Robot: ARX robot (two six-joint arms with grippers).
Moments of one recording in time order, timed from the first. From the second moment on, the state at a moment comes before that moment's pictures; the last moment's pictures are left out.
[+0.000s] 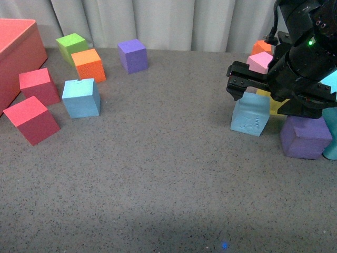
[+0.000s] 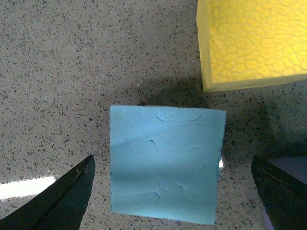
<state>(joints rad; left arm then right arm) 0.00 0.00 0.02 0.00 0.00 0.00 0.22 2.18 1.31 -0.19 0.05 0.47</state>
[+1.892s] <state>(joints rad) 0.00 0.00 0.02 0.00 0.00 0.00 0.44 2.44 1.74 -0.41 -0.06 0.35</state>
